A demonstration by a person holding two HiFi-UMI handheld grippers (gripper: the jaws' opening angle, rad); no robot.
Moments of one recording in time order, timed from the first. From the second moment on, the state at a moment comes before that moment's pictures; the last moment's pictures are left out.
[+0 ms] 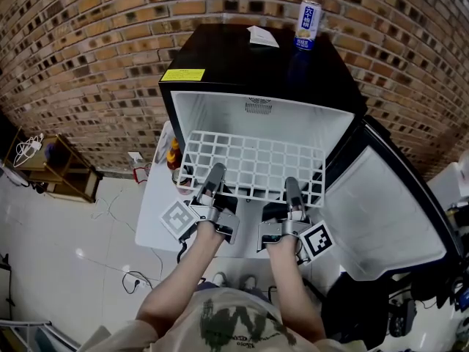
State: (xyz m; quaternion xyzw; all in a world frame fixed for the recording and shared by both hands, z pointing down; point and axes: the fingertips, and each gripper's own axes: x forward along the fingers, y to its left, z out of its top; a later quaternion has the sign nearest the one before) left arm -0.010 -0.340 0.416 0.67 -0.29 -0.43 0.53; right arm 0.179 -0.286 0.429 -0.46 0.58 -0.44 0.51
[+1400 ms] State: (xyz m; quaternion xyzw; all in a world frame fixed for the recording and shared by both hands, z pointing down) left arm 0.002 -0.405 0.402 0.73 -0.32 -0.40 0.45; right arm 0.194 -0.357 0.412 -0.50 0.59 -0.40 0.50
